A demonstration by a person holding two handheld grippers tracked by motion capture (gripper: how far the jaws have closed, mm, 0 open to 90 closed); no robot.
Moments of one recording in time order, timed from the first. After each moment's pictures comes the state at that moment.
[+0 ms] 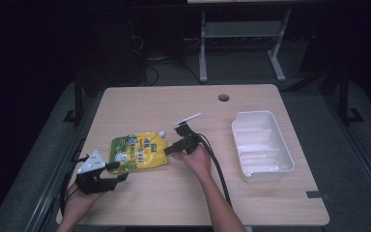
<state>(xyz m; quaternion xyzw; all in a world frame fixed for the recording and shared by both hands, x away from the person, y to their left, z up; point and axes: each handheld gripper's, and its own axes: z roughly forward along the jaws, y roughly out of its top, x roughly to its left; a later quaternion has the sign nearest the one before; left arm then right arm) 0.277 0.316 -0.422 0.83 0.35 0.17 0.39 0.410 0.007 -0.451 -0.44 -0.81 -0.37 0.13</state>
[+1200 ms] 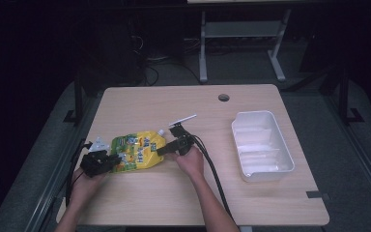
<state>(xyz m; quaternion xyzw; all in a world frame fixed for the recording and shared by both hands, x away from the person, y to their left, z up) 0.326 0.322 -0.446 0.83 0.42 0.18 0.32 0.408 0.025 -0.454 -0.44 -0.79 -0.39 0.15</state>
